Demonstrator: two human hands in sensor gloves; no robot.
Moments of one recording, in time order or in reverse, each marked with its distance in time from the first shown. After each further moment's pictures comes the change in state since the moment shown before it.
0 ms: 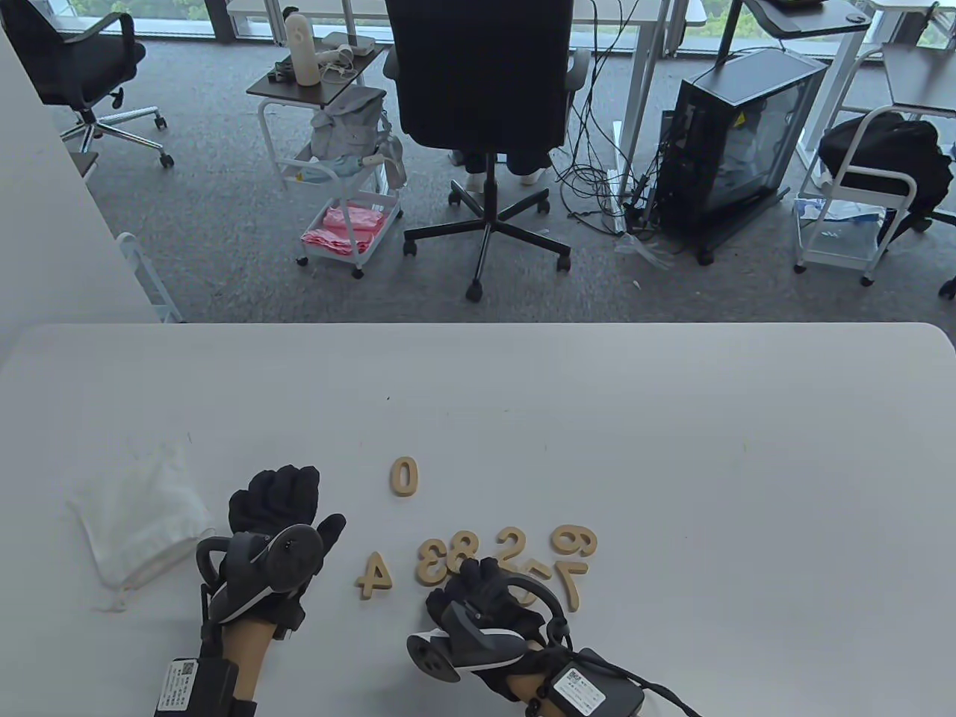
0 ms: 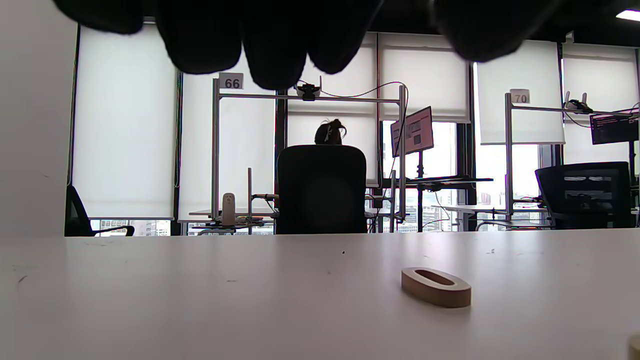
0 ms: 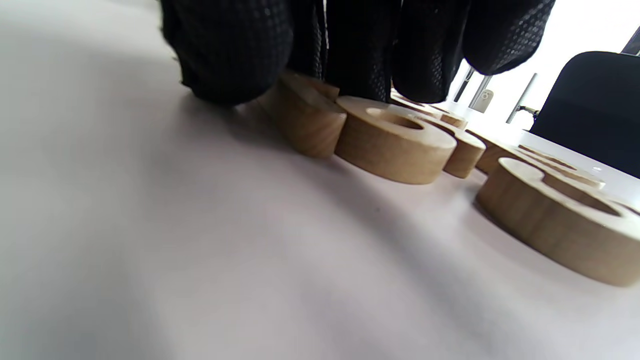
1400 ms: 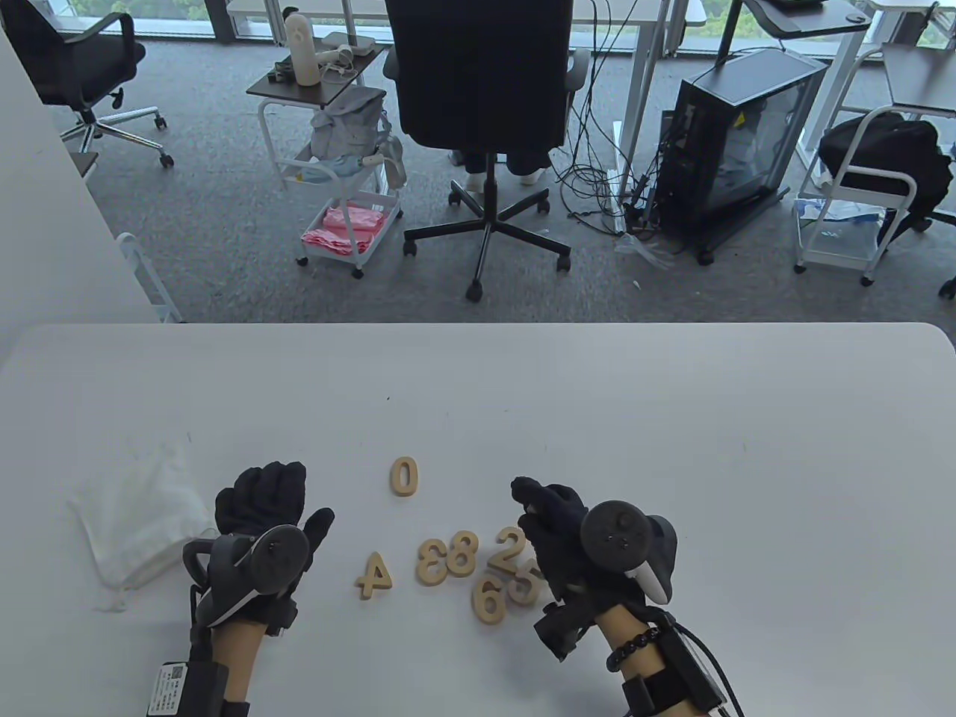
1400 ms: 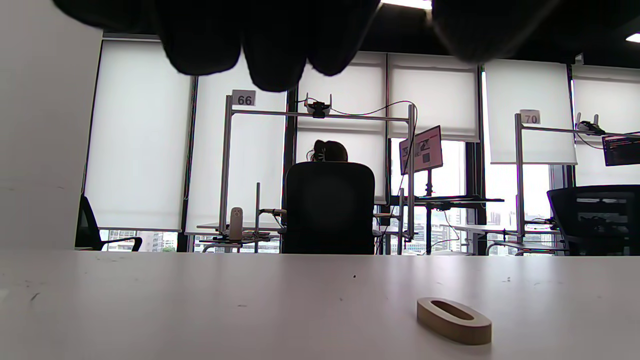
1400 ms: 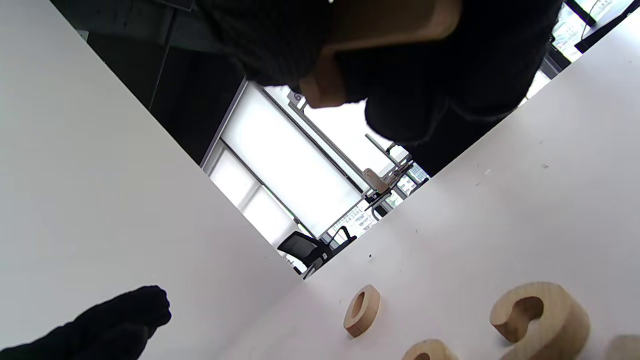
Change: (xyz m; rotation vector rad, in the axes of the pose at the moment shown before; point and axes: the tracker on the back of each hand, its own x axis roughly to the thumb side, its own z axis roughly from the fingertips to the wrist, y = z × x) left_hand -0.011 0.005 0.003 0.055 0.030 0.014; right_hand -0.166 -0.022 0.072 -0.535 0.469 -1.098
